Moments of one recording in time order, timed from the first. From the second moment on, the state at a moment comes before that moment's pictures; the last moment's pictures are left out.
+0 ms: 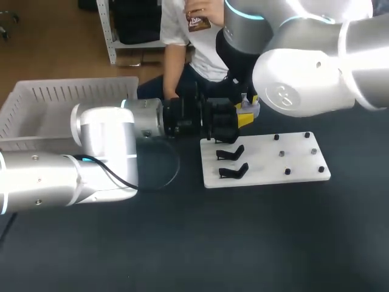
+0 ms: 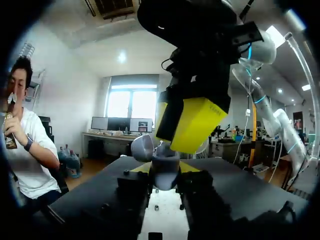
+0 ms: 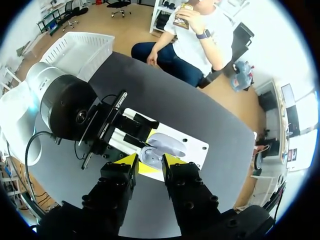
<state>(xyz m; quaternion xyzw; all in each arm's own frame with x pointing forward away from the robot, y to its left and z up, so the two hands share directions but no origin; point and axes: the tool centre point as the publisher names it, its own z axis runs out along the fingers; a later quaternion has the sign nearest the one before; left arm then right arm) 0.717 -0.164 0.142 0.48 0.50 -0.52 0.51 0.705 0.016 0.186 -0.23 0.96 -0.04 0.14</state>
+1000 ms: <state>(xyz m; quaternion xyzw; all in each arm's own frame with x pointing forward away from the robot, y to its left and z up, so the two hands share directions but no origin) 0.717 -0.164 0.142 0.48 0.50 -0.52 0.51 0.770 -0.011 0.179 -0.10 0.97 0.01 0.22</state>
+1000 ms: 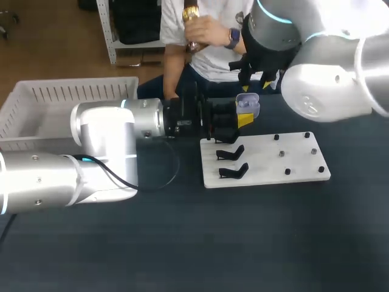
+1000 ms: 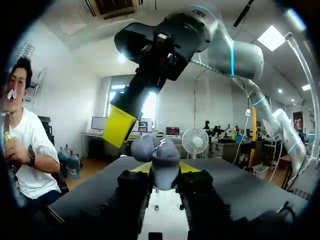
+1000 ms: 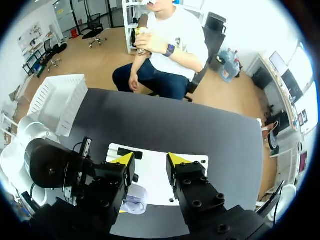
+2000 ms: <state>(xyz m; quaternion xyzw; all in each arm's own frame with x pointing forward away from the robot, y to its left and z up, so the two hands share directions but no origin) 0.718 -0.164 0.143 0.48 0.50 -0.52 0.51 0.732 -0.046 0.212 -0.01 0.97 0.01 0.24</state>
